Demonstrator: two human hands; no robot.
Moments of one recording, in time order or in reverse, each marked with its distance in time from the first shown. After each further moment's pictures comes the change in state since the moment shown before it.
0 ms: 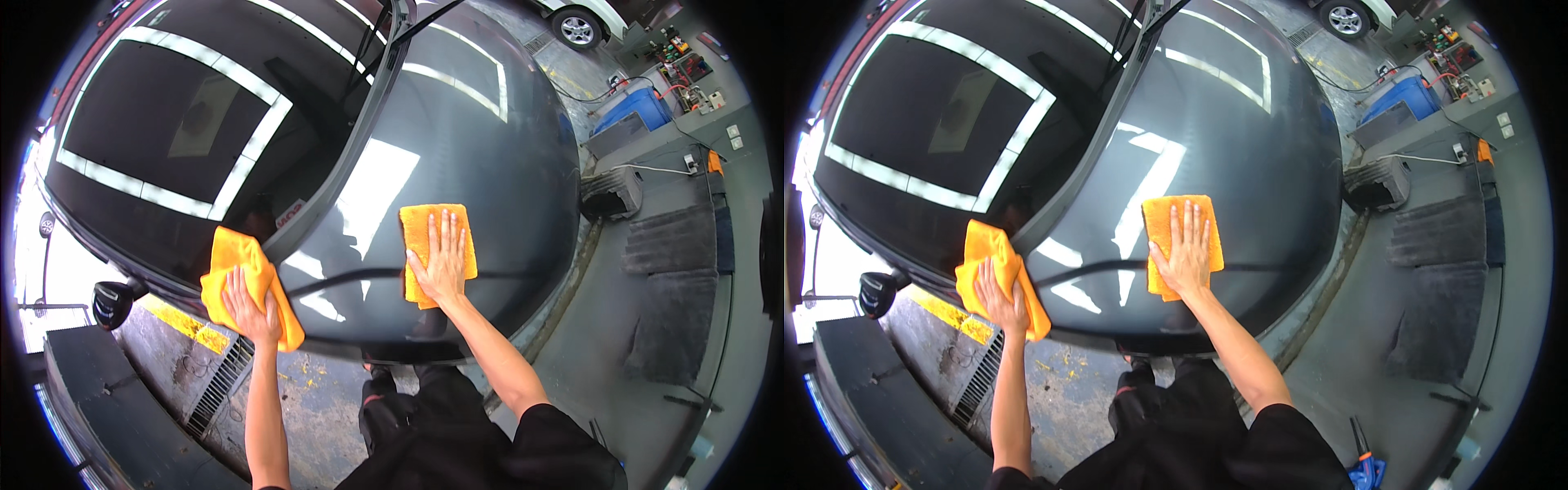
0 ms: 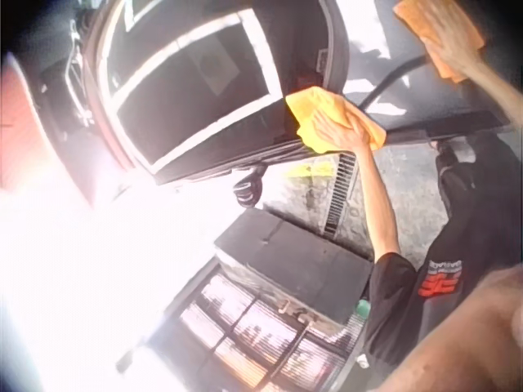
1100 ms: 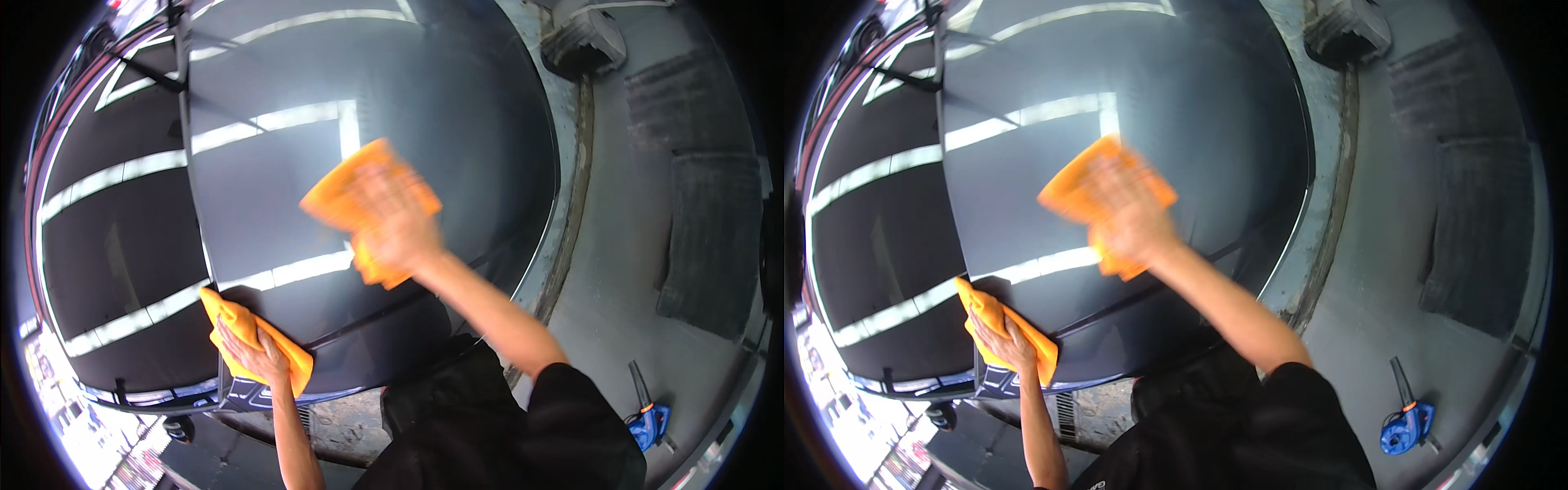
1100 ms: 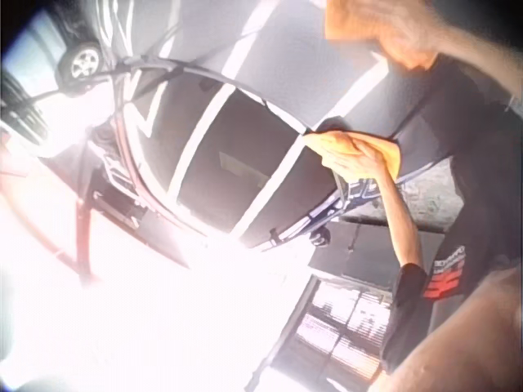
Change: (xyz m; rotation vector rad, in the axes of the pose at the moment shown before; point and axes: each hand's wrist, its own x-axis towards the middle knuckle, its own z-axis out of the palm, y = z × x) left_hand 0.078 0.184 0.076 0.100 -0.207 0.193; right_hand 0.073 0.173 -0.031 0.409 0.167 0.057
